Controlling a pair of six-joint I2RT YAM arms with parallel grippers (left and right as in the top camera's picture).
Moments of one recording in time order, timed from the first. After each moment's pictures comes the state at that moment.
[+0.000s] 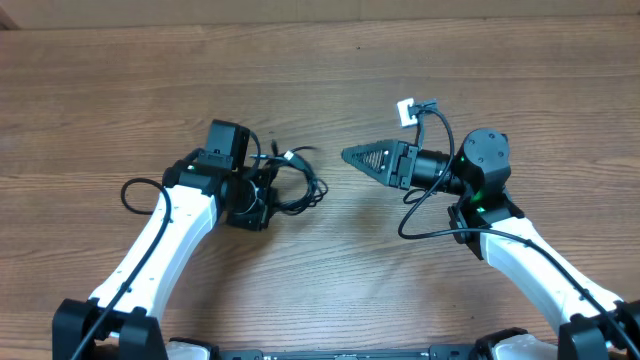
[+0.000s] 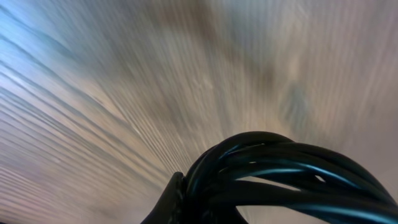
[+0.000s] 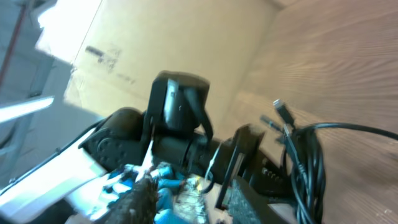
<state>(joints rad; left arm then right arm) -0.23 1.49 1.00 -0.81 0.32 -1.59 0.29 1.40 0.69 0.69 -1.01 1.06</state>
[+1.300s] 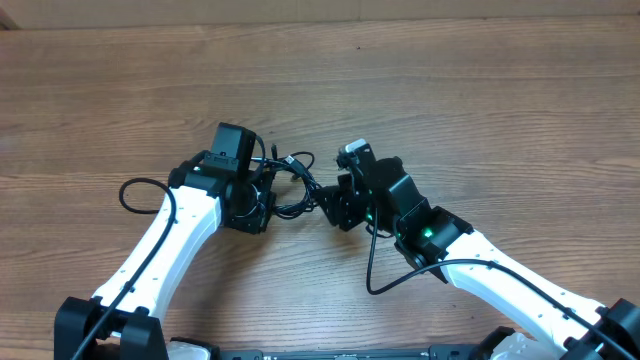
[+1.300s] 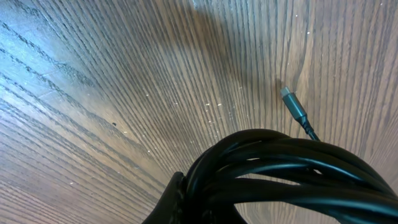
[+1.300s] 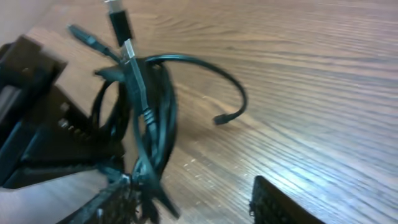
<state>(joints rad) -0.26 1.49 1.00 -0.82 0.23 -1.55 0.69 1.40 0.77 0.00 -0.13 0.32</state>
